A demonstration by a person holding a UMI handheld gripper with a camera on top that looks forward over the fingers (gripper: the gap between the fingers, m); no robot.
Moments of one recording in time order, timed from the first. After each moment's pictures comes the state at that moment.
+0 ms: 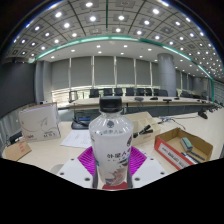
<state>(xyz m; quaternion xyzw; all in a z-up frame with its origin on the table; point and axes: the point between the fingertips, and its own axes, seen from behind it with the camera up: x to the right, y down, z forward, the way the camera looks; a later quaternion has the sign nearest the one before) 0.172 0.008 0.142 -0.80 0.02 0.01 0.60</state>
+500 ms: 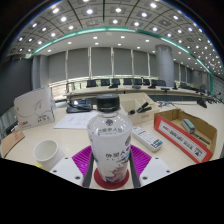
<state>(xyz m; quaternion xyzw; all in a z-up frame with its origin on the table) 0.185 -0.006 0.052 -0.83 0.04 0.00 0.56</state>
